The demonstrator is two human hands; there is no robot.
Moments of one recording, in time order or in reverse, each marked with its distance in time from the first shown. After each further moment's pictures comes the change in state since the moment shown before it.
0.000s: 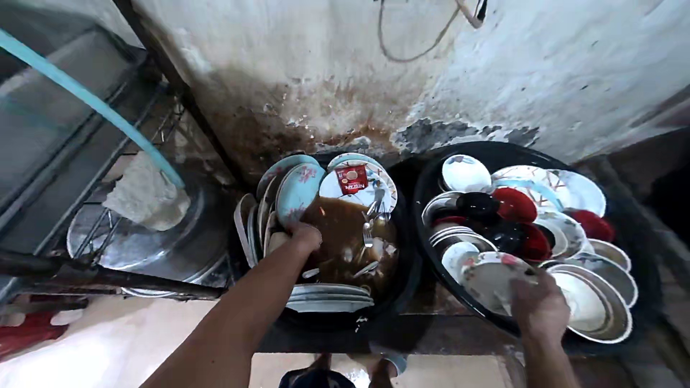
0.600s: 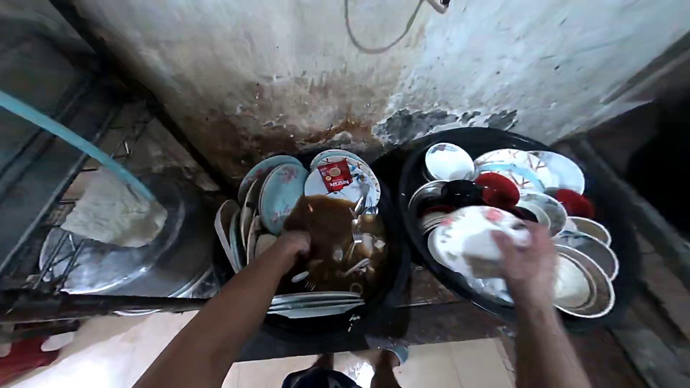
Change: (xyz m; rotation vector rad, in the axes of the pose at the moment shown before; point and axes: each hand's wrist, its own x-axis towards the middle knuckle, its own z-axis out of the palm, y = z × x) left_hand 0.026 -0.013 0.010 -0.079 -0.024 0.191; right_hand -0.004 -0.098 -0.034 0.236 -0.048 -0.067
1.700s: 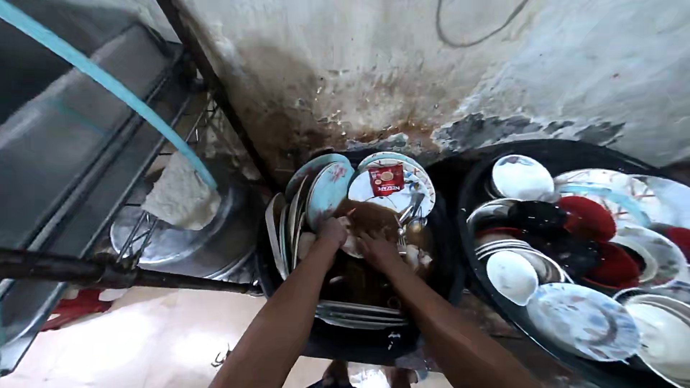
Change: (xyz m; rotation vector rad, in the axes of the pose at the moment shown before) left_hand -0.007 -0.015 -0.012 -0.600 0.277 -0.186; right_hand -0.039 -0.104 0.295 -0.374 -0.884 -0.527
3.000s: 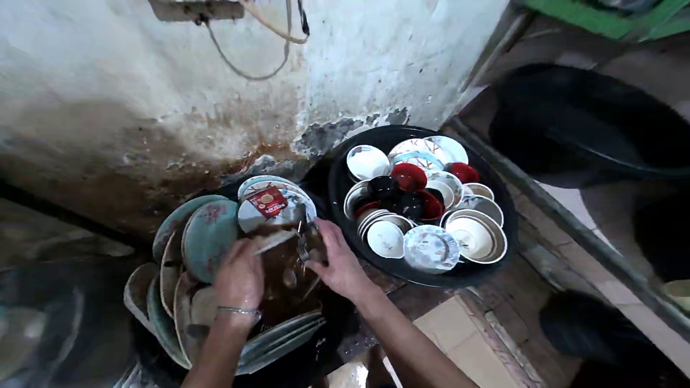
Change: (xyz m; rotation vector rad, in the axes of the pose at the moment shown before) left_hand -0.100 0.037 0.000 0.043 0.581 0.702; right_hand -0.143 0.026 -0.088 0.458 0.629 0.077
